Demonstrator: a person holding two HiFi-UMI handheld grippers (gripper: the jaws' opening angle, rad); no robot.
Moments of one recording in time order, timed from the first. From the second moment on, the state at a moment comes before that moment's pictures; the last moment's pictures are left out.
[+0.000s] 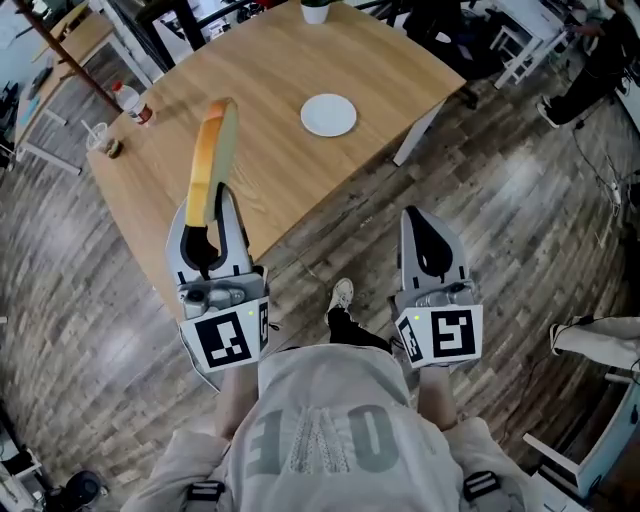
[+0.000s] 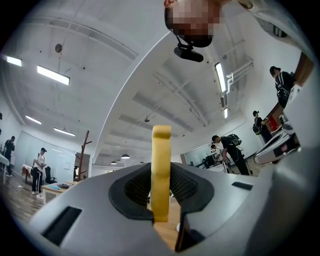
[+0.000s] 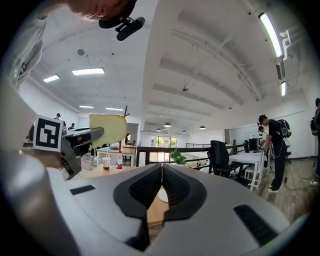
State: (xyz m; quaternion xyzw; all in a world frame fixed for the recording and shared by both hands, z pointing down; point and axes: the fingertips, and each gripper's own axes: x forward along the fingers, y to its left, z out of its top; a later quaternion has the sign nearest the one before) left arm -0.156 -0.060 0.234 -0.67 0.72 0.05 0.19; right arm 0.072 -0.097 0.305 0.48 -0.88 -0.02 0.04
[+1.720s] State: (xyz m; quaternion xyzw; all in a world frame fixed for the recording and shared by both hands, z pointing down) left arm -0.094 -0.329 0.324 -0.72 0.63 -0.20 0.20; right arm 0.077 -0.274 0.297 0.48 -0.88 0.00 0.03
